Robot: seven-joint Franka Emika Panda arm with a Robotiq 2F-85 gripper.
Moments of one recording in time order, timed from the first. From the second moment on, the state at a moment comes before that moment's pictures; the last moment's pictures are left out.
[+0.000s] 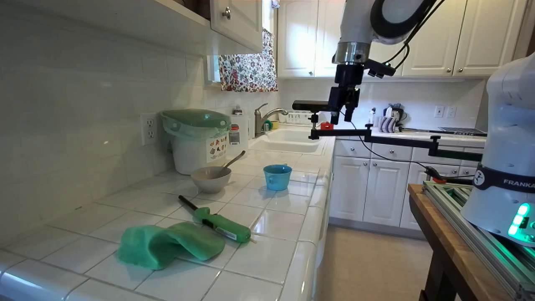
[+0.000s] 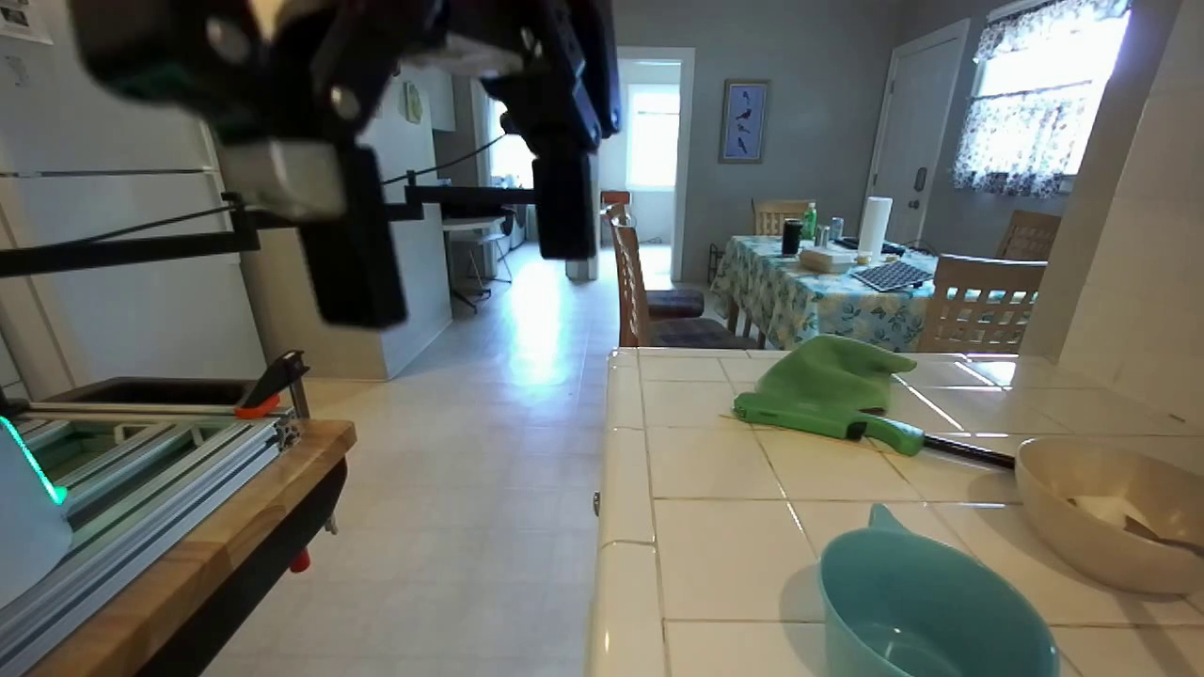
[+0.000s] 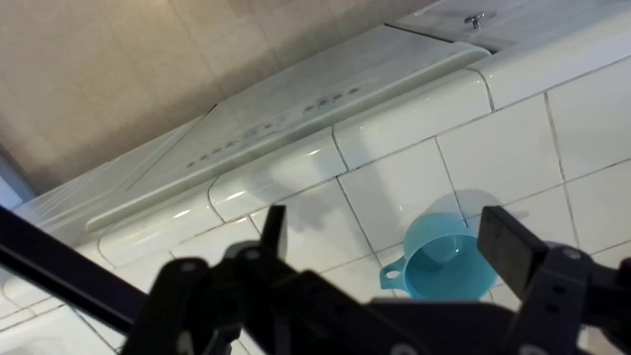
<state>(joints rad) -0.16 -0.45 -0.05 -2.70 -0.08 2.35 0.30</state>
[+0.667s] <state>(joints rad) -0.20 -0.36 -0.06 -2.73 0.01 2.46 0.39</state>
